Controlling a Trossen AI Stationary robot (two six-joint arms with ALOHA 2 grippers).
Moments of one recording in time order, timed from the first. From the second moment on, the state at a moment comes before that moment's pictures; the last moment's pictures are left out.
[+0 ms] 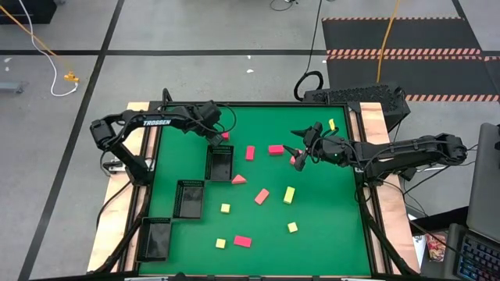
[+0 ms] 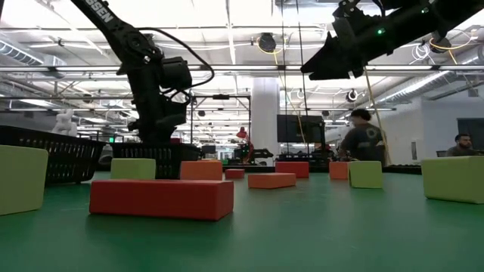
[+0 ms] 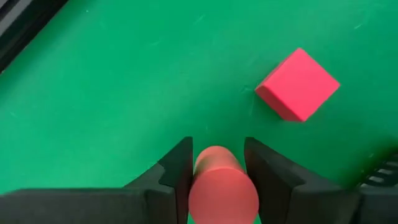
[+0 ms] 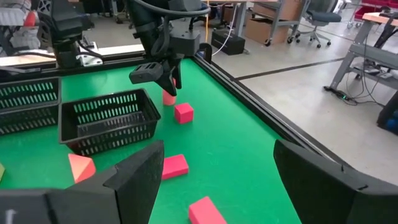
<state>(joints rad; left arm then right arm) 0.60 1.61 0.92 -0.50 -0.11 -0.15 -0.05 1.01 0.50 0.20 0.44 0.08</state>
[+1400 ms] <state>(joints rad) -0.05 1.08 1.00 -1.05 0.14 -0.74 -0.08 1.01 0.50 0.20 0.34 0.16</state>
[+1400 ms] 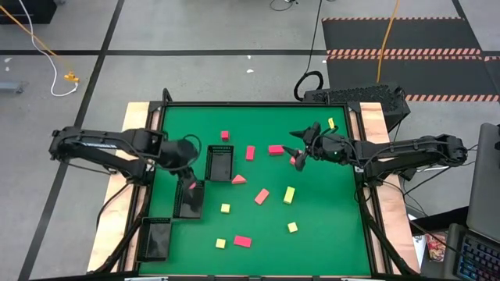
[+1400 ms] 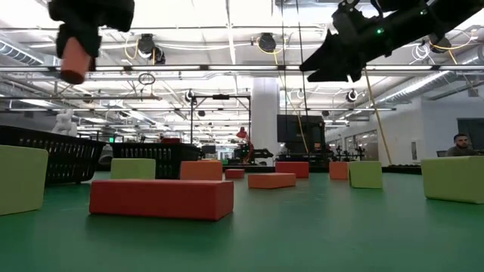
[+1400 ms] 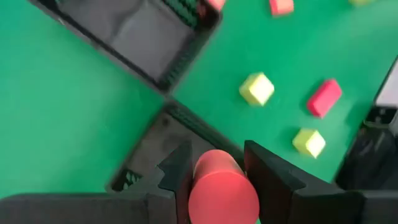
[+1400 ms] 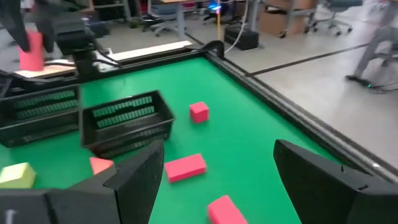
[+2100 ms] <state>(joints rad) -0.24 1.39 1.00 -1.08 0.14 -0.74 -0.08 1.01 0.50 0.18 0.31 0.20</state>
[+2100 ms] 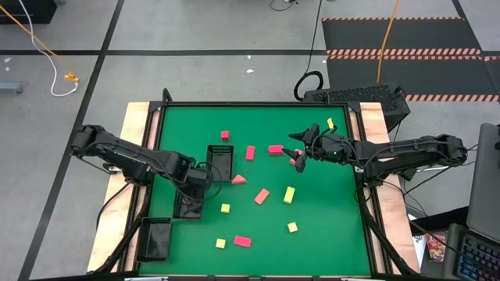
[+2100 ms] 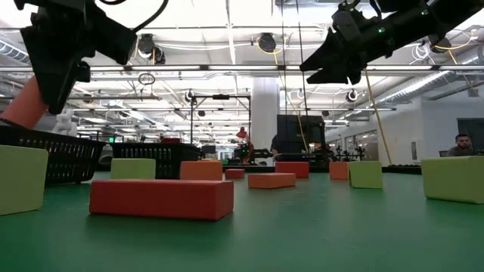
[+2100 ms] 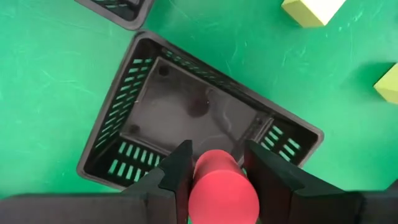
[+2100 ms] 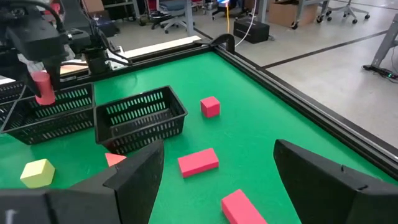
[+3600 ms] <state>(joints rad) 0.03 0.81 0.90 -0.64 -0.37 -0.19 -0.23 1.70 1.12 -0.57 0.18 -0.24</state>
